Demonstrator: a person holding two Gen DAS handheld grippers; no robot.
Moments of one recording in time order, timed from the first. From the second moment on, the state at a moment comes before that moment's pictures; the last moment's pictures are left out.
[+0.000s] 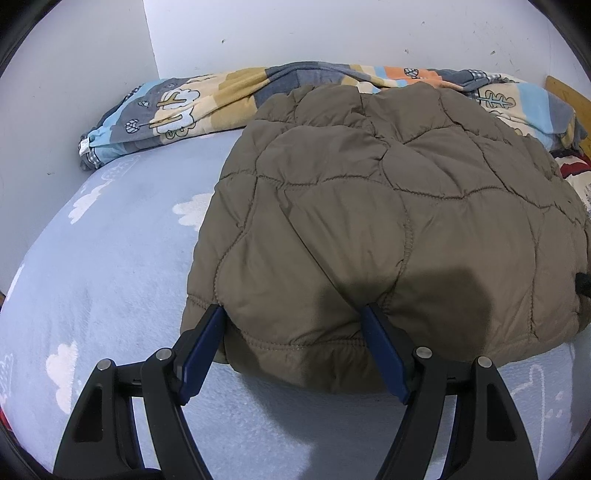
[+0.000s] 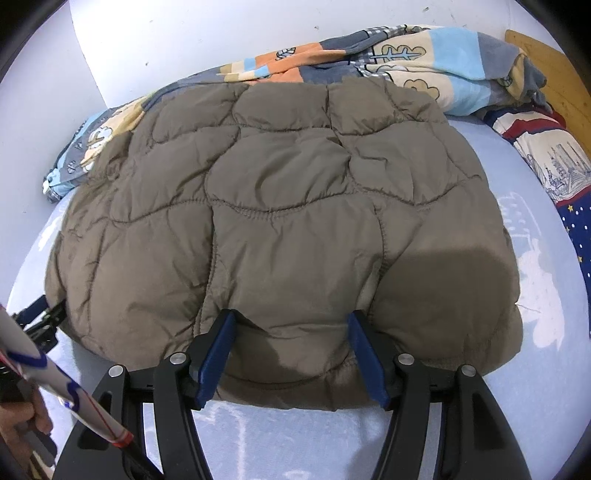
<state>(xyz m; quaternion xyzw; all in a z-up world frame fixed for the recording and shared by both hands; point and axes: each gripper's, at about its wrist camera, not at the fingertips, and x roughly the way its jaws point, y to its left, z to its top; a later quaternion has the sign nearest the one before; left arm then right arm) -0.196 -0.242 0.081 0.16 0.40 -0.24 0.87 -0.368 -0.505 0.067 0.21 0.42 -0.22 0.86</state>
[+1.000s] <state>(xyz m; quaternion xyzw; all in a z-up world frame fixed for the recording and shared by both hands) -0.141 -0.173 0.110 -0.04 0.50 -0.25 0.83 -0.477 -0.606 0.077 0.43 0.33 -0.29 0.79</state>
